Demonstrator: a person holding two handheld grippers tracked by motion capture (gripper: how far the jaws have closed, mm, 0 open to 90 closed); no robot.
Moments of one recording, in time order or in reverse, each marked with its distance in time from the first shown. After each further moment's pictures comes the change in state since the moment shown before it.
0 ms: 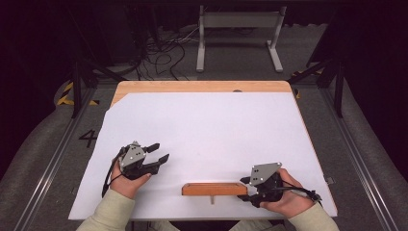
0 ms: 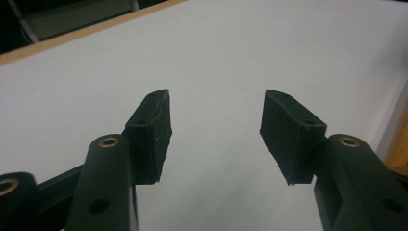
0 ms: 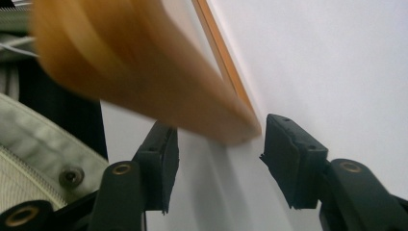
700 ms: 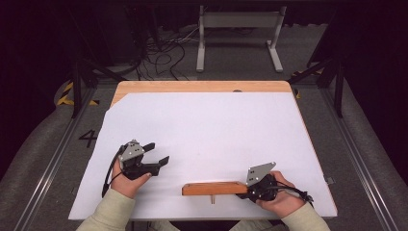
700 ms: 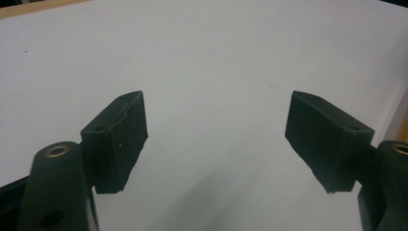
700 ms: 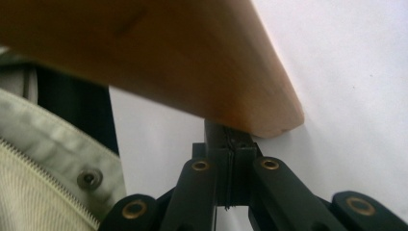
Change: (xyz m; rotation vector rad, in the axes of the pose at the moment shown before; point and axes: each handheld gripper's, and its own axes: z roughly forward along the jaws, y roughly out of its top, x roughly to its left) left arm 0.005 -0.003 0.003 0.048 0.009 -0.087; right arm -0.001 -0.007 0.020 0.012 0.088 0.091
